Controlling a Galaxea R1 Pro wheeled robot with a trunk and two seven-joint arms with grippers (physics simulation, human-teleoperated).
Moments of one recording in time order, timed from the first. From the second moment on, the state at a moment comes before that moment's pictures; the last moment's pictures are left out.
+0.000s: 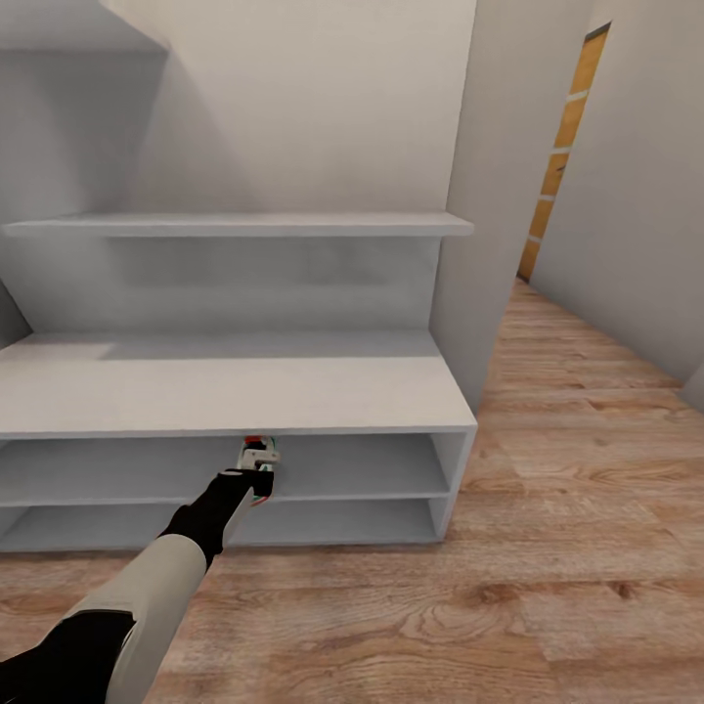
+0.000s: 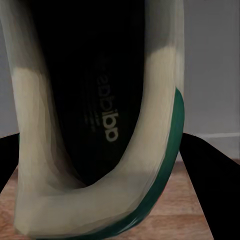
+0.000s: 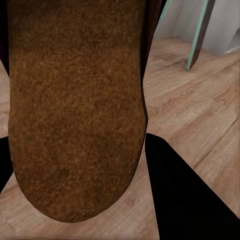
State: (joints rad) left arm -0.88 -0.05 0.00 -0.46 -0.09 0.38 0.10; right arm -0.11 -0.36 -0.90 -0.71 -0.08 -0.40 0.20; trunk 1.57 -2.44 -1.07
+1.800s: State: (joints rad) left arm -0.88 -0.05 0.00 -0.45 -0.09 0.37 0.10; right arm -0.11 -0.36 -0.90 -0.71 -0.08 -0.40 0.20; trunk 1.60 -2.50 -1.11
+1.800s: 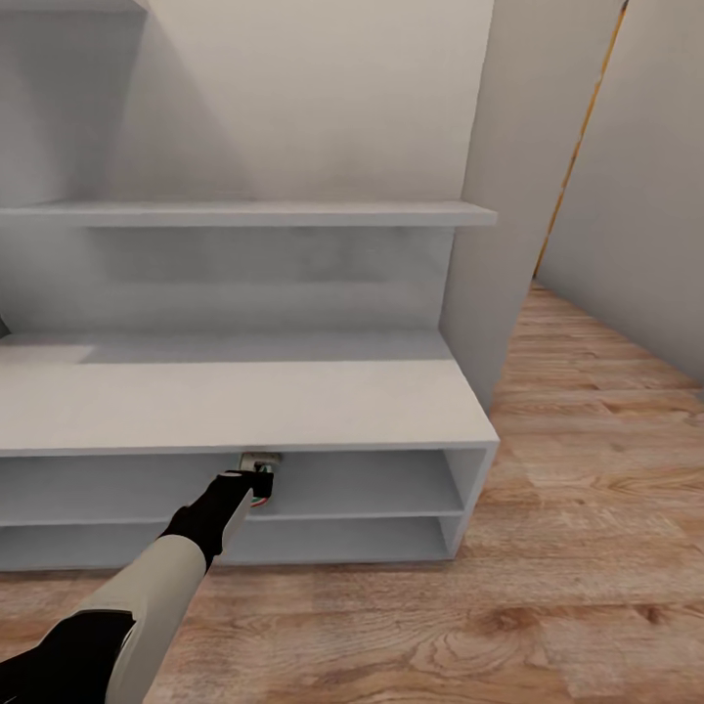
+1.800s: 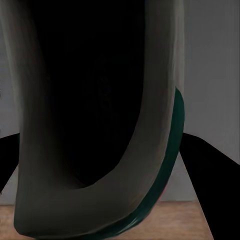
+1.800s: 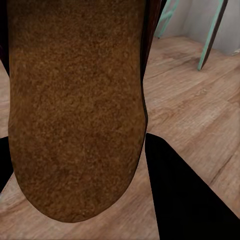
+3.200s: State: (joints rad) left arm -0.87 -0.05 0.00 -0.46 -0.09 0.37 0.10; right arm -0.11 -0.36 -0.90 -0.71 -0.08 -0.40 0.20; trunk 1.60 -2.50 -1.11
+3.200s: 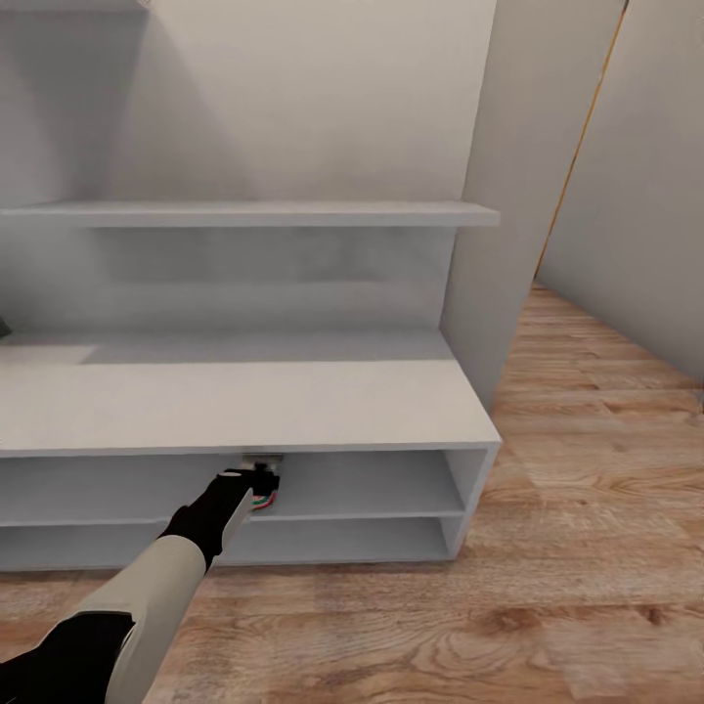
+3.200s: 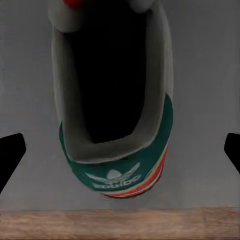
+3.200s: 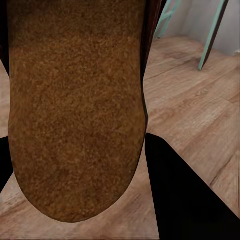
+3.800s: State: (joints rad) left arm -0.87 -0.05 0.00 -0.46 -0.09 0.36 0.10; right arm -0.11 -0.36 -0.90 -0.71 -0.08 -0.40 0.20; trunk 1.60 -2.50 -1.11
